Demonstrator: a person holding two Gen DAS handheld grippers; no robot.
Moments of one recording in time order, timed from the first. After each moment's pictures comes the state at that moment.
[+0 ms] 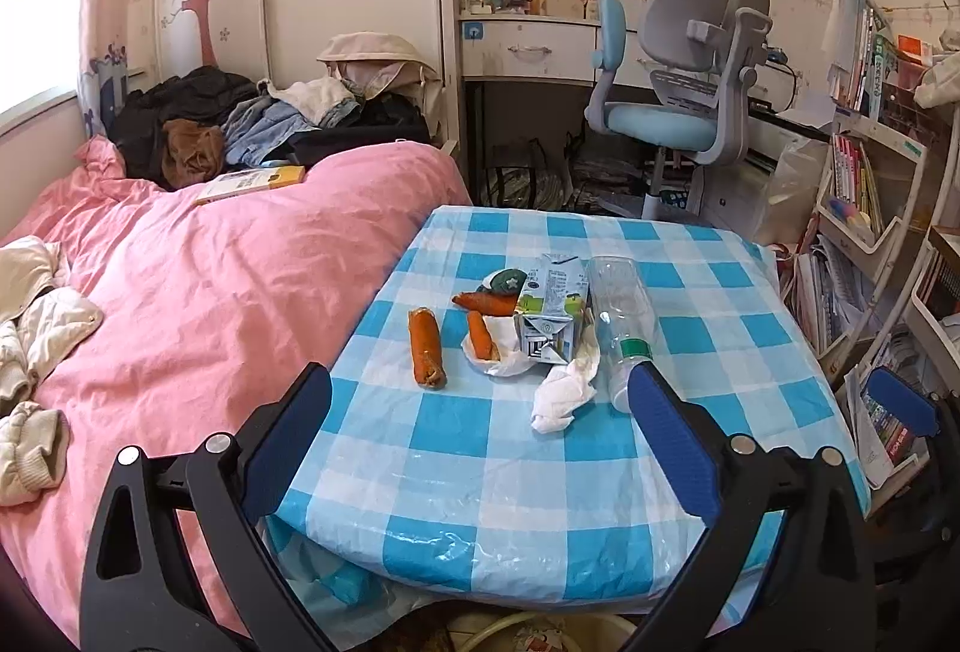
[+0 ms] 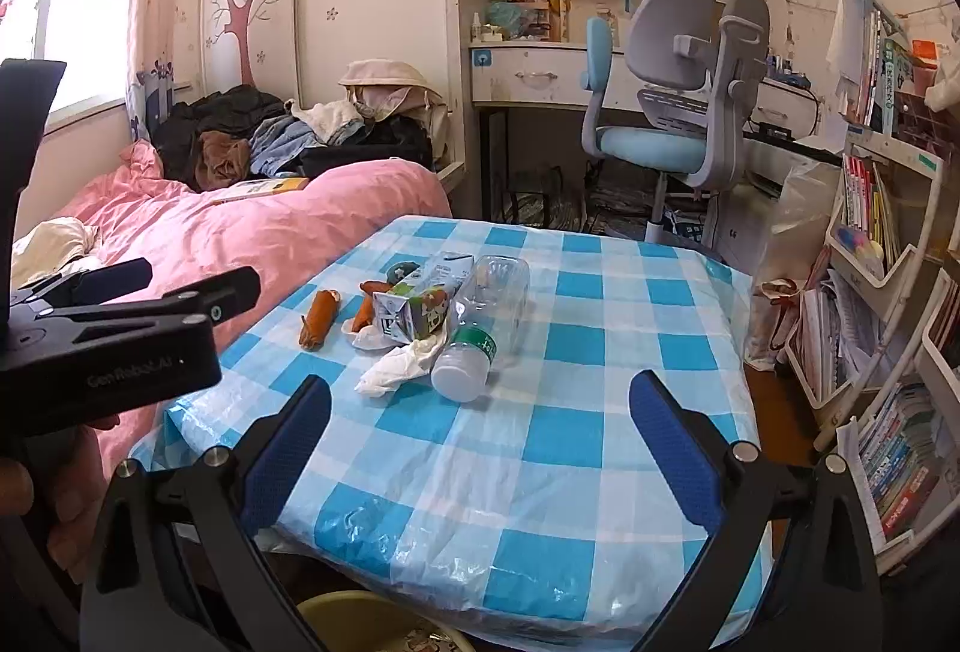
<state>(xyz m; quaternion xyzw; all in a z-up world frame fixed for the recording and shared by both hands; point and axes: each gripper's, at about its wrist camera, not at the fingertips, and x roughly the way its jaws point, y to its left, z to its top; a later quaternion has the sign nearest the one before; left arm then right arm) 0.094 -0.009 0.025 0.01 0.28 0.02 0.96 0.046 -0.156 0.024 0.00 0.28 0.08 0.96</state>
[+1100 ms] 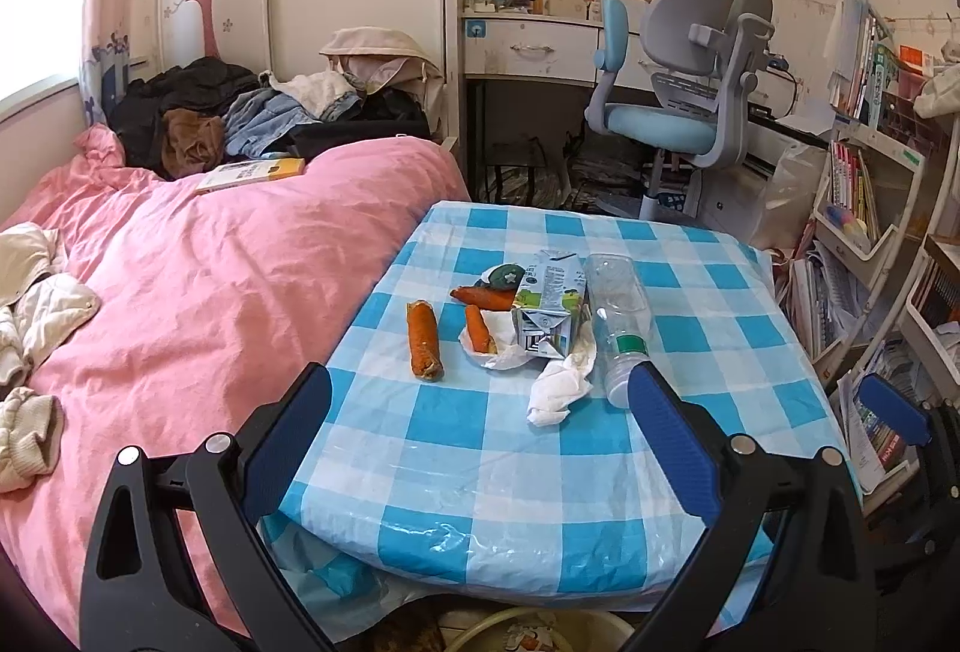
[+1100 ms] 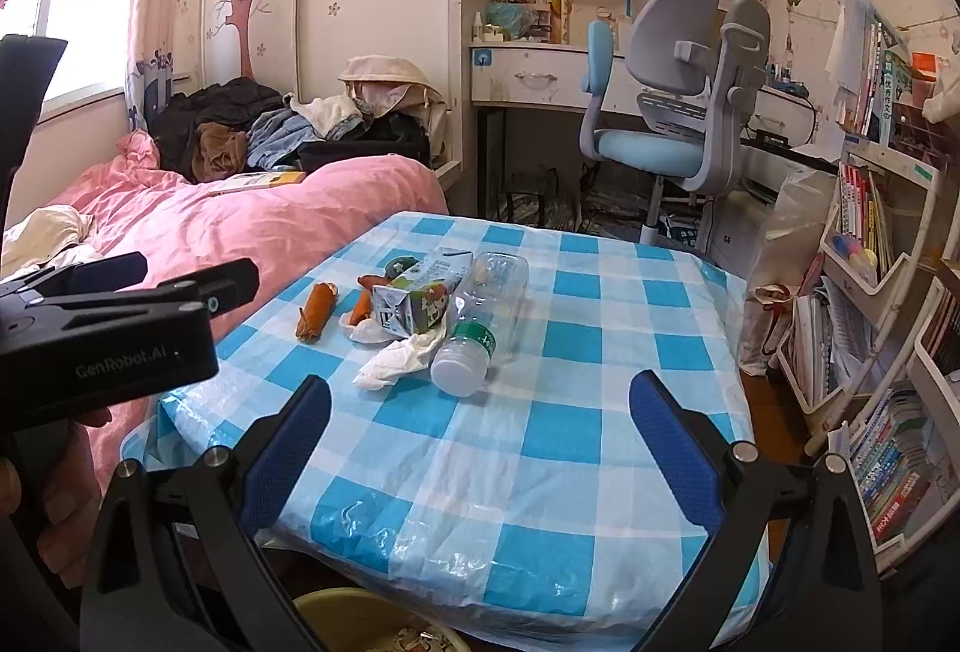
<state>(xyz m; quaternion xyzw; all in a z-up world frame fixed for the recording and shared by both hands) 0.089 -0.004 0.026 -0.01 0.28 0.01 0.96 0.043 -0.149 0.020 -0.01 0.27 0.07 0.96</state>
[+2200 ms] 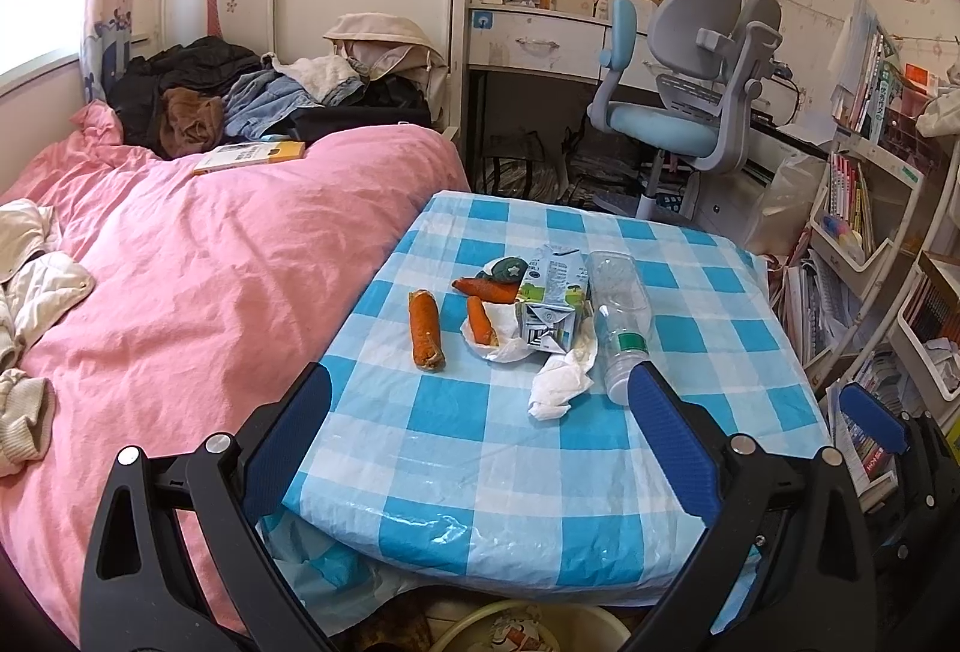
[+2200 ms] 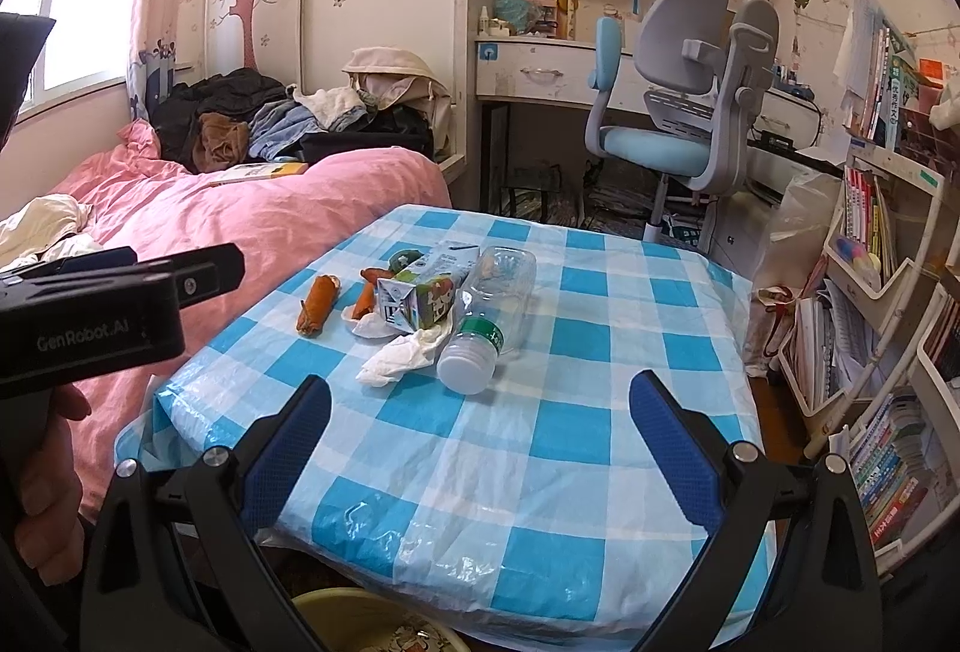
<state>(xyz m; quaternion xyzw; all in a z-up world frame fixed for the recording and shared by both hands) 0.091 0.008 0.025 -0.03 0.29 0.01 0.96 0.048 -0.139 0.015 -0.02 0.28 0.07 0.96</state>
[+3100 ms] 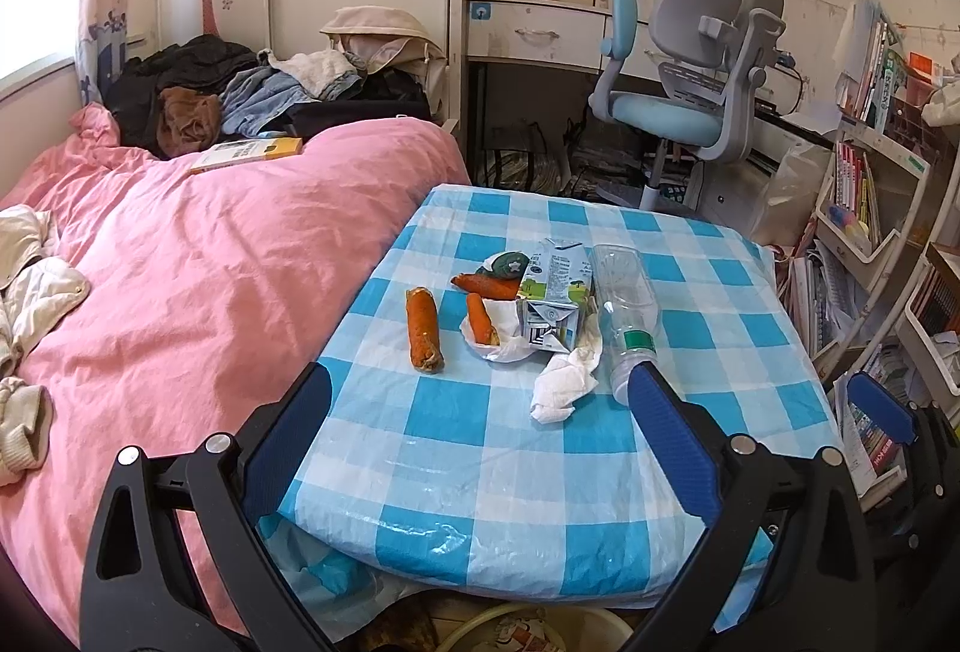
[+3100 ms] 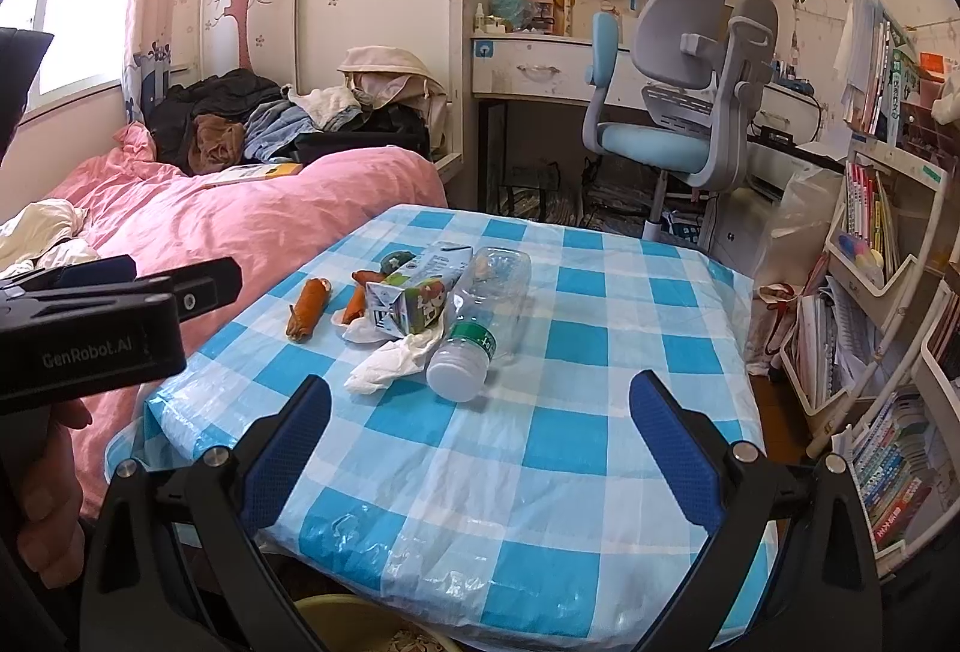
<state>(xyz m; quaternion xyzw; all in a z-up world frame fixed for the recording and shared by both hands) 0.101 0.007 0.021 -0.02 0.30 0.01 0.95 0.057 -0.144 0.012 -0.02 0.28 0.07 0.96</state>
